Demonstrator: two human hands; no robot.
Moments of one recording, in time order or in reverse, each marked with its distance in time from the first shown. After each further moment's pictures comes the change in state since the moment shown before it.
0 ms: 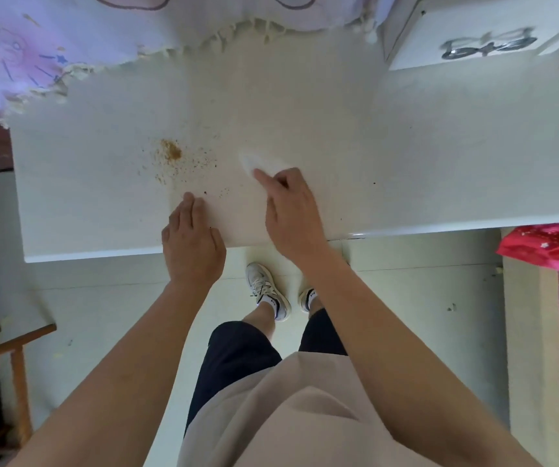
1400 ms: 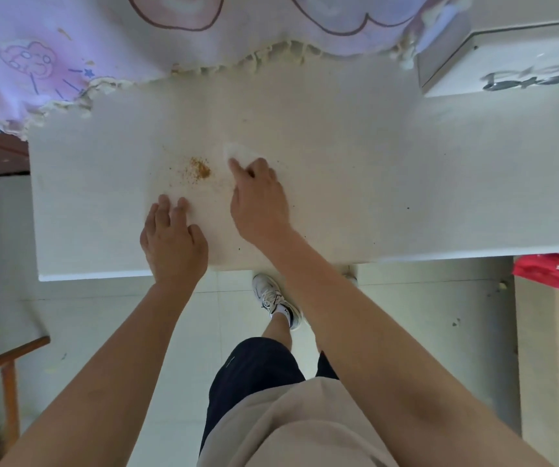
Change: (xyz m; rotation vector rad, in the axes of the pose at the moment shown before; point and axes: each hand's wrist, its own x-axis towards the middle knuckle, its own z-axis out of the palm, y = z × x) left_hand 0.044 -0.061 -0.015 -0.114 0.058 -0.189; right_hand 0.076 -0.063 0.072 -0.208 -0.167 0.048
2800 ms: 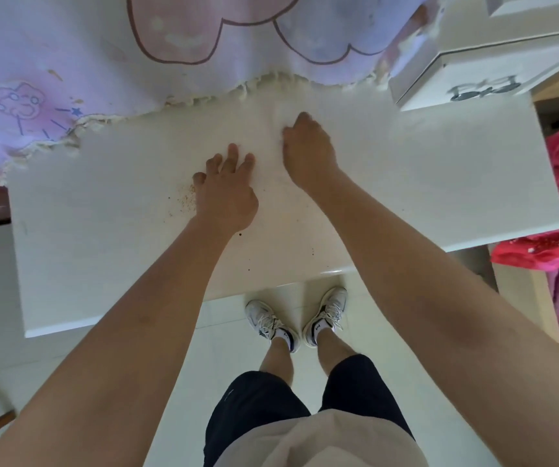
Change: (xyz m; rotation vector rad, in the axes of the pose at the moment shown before) left_hand 0.094 0.086 -0.015 0.267 -0.259 0.470; right_hand 0.075 0.055 -0.058 -0.329 0.127 0.181
